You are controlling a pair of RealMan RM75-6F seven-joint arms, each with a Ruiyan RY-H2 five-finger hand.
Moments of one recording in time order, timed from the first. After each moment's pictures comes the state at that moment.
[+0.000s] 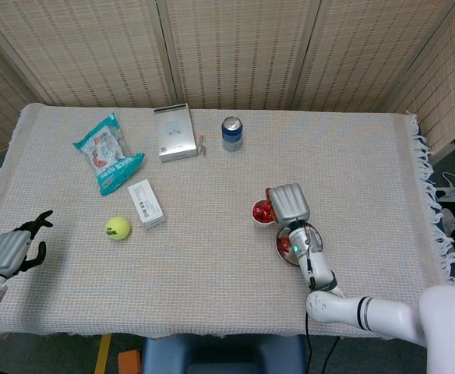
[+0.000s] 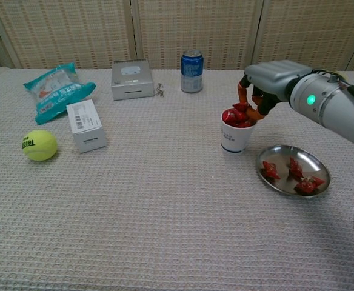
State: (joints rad) left arm -0.36 -1.15 -0.04 -1.30 1.41 1.08 -0.34; right arm 0.87 -1.64 0.24 -1.42 -0.74 1.05 -0.77
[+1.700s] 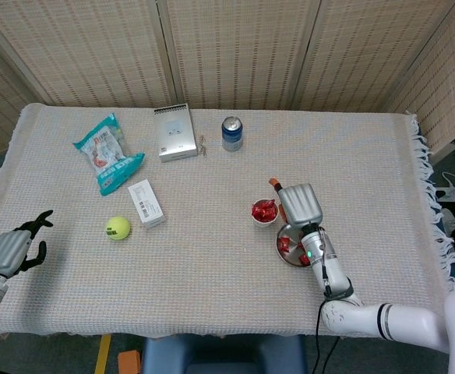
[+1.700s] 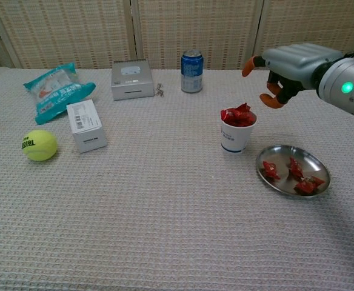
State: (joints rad) left arm -0.36 -1.15 -0.04 -1.30 1.41 1.08 -0.34; right arm 0.82 -1.51 0.19 -1.59 -0.84 1.16 -0.71
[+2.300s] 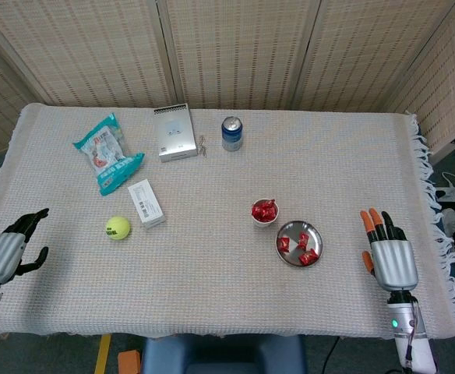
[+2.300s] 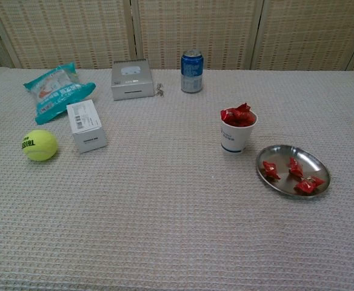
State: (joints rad) left arm -0.30 -1.15 -0.03 -1.34 1.49 1.28 -0.29; right arm 0.30 -1.38 -0.13 -1.54 -1.25 1.64 -0.46
